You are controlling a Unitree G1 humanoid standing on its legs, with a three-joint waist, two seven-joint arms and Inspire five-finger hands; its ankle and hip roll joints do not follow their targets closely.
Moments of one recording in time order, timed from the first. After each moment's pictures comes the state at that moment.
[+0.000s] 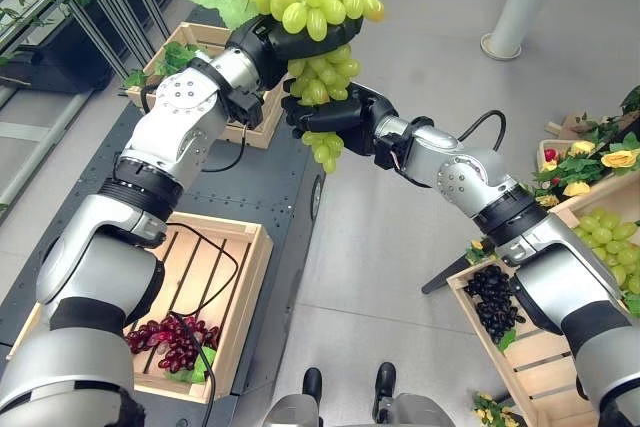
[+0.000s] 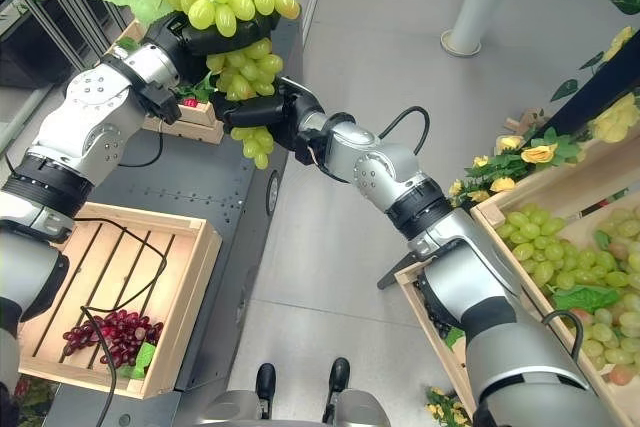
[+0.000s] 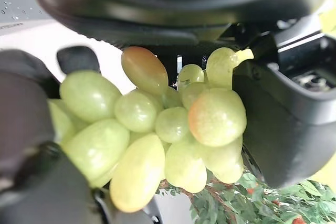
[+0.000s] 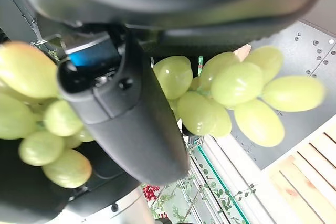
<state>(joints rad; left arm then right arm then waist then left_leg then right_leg) -1.18 0.72 -0.58 0.60 -0.82 -0.06 -0.31 -1.14 -0.41 0.61 0.47 1.16 0.34 -0.01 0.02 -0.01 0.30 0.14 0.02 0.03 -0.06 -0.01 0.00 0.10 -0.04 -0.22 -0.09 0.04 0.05</state>
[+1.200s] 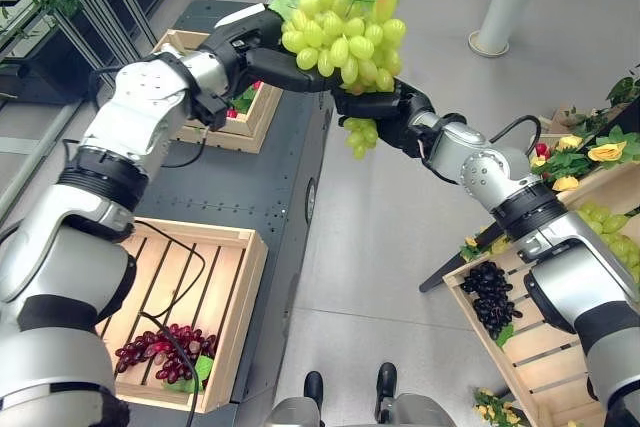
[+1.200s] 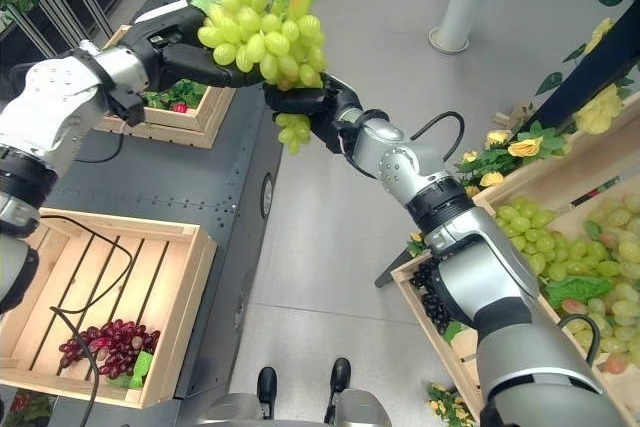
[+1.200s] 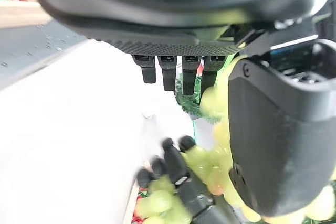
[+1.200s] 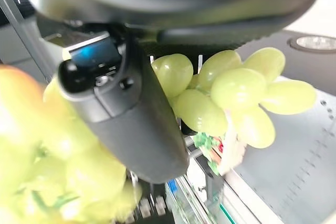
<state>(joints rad) -1.23 0.92 -0.66 0.71 -0.70 -0.02 -0.52 -1.13 -0.51 0.54 0.62 1.20 0.29 -0.05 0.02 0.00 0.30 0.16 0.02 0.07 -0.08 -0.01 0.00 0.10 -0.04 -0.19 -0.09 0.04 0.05</state>
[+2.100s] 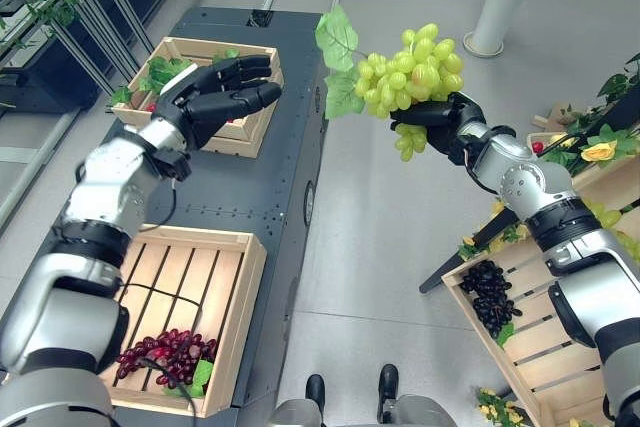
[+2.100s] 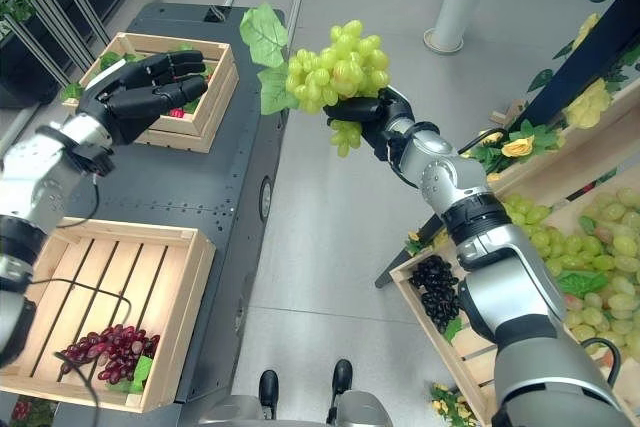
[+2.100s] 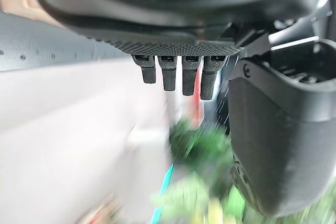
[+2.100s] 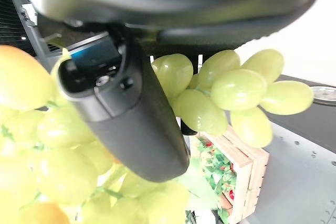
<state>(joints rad) -0.67 0.70 -0.19 0.67 -0.79 -0.16 -0.28 -0.91 -0.59 0.38 0.50 1.01 0.26 0.01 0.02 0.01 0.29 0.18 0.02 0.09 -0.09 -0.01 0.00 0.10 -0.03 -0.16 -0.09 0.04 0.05</state>
